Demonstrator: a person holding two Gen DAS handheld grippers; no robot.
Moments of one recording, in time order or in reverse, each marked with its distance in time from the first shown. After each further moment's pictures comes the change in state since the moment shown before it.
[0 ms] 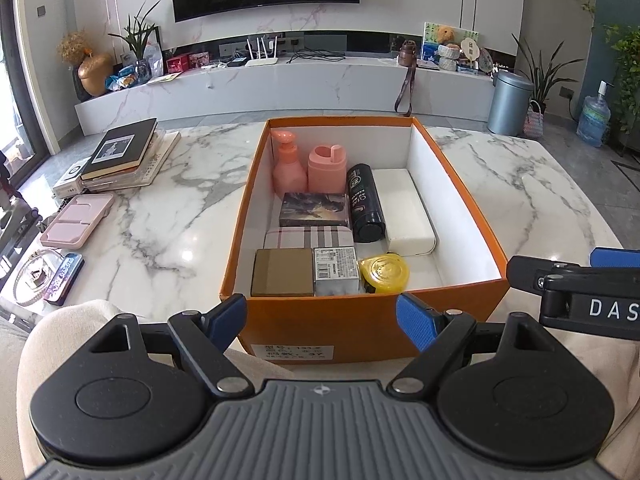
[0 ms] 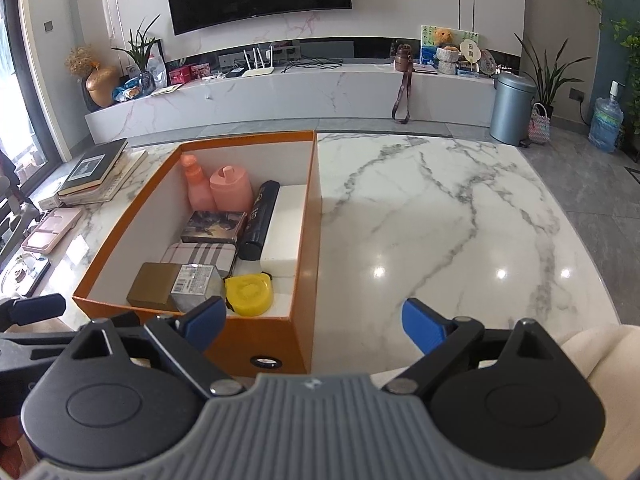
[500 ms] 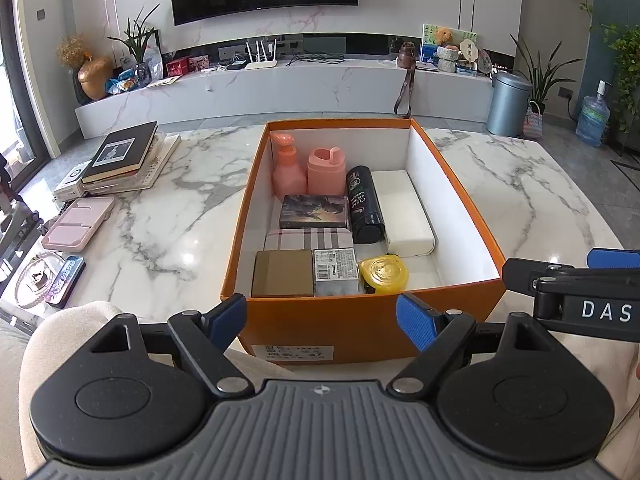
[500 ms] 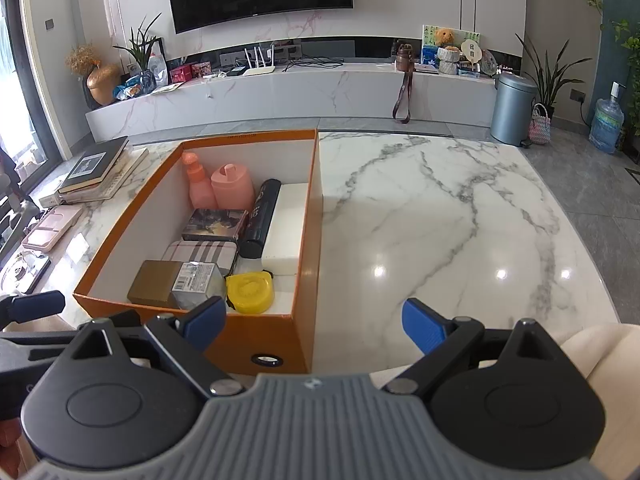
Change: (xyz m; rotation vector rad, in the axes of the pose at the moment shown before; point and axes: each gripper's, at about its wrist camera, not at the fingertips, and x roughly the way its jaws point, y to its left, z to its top) left arm -0.003 -0.003 -0.001 -0.001 -0.008 0.008; right arm 0.000 0.000 -0.001 -0.002 0.003 -0.001
